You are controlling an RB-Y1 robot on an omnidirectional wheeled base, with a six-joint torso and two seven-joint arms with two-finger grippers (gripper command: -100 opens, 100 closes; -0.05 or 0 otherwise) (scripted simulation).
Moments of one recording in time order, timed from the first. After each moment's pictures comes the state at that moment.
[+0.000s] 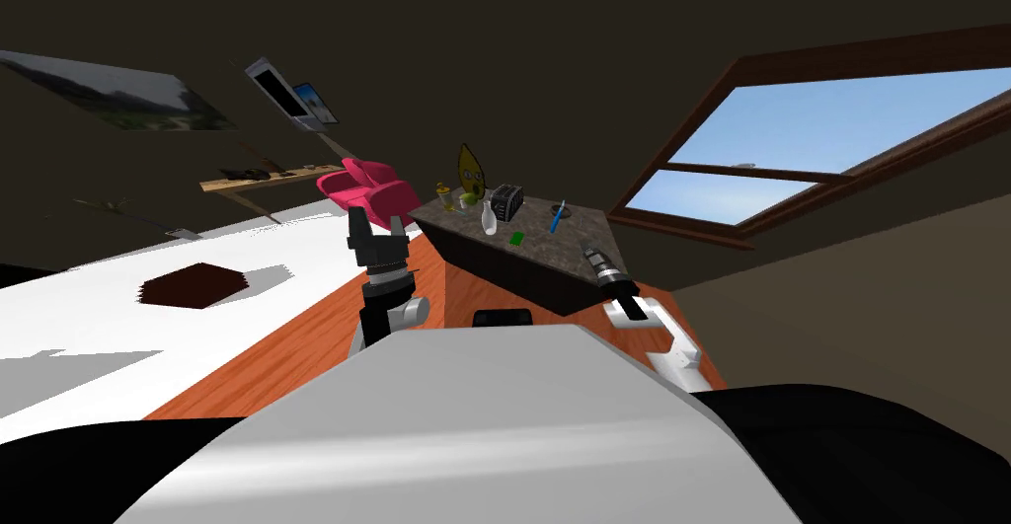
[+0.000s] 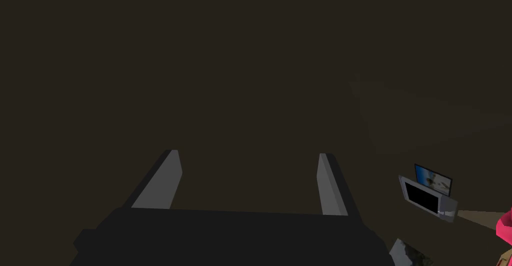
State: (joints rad) left arm 0.49 -0.01 0.06 -2.34 -0.03 -0.51 0.04; right arm 0.52 -0.56 -0.17 -2.05 0.23 0.04 0.18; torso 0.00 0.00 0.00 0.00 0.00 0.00
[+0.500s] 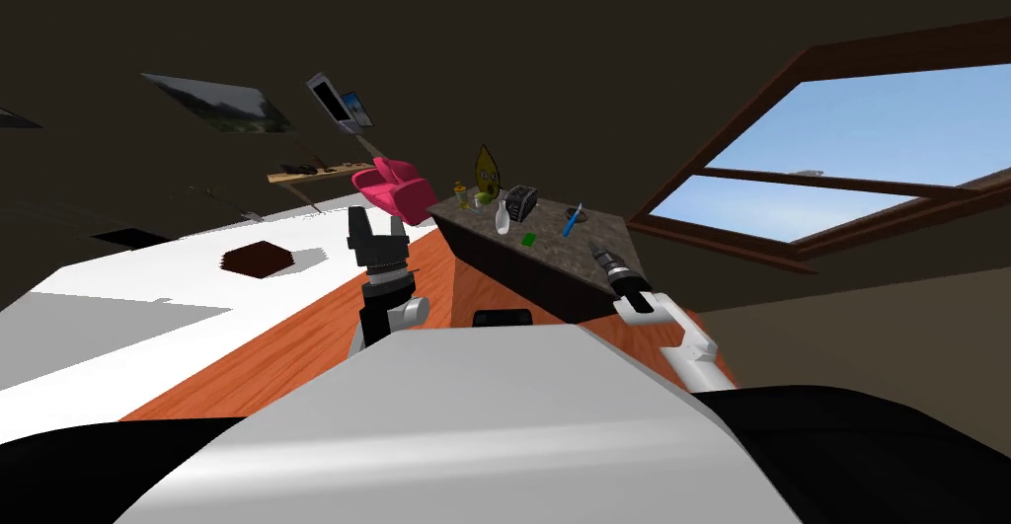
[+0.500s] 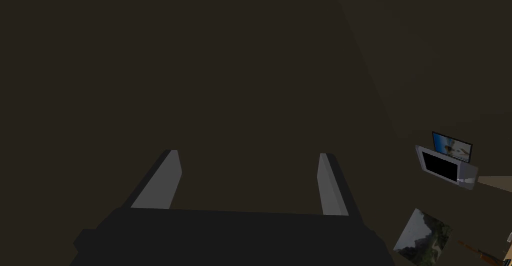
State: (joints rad) left arm 0.49 -0.01 0.06 -2.34 -0.03 -0.51 0.04; right arm 0.50 -0.66 -0.21 -1.96 0.25 0.15 0.19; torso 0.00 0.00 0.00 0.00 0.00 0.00
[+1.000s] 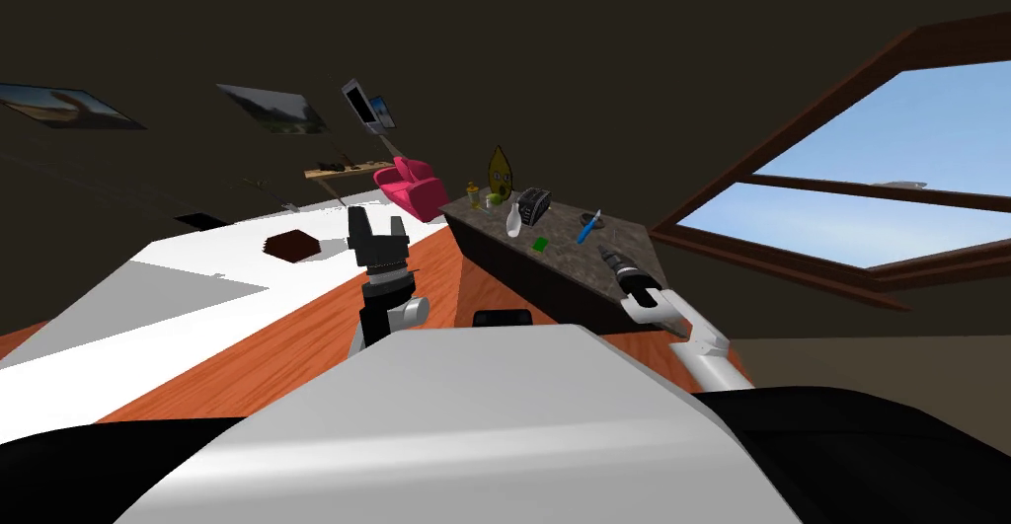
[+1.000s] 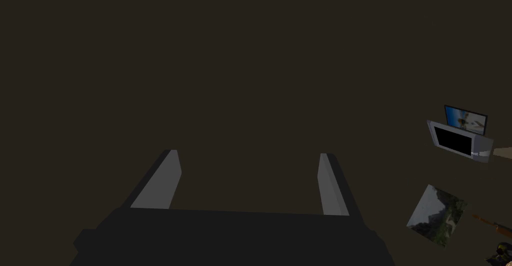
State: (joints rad) left arm 0.49 -0.01 0.06 -2.34 -0.03 -0.51 0.04; right arm 0.48 -0.74 -0.22 -1.89 0.26 0.27 0.21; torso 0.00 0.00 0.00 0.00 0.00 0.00
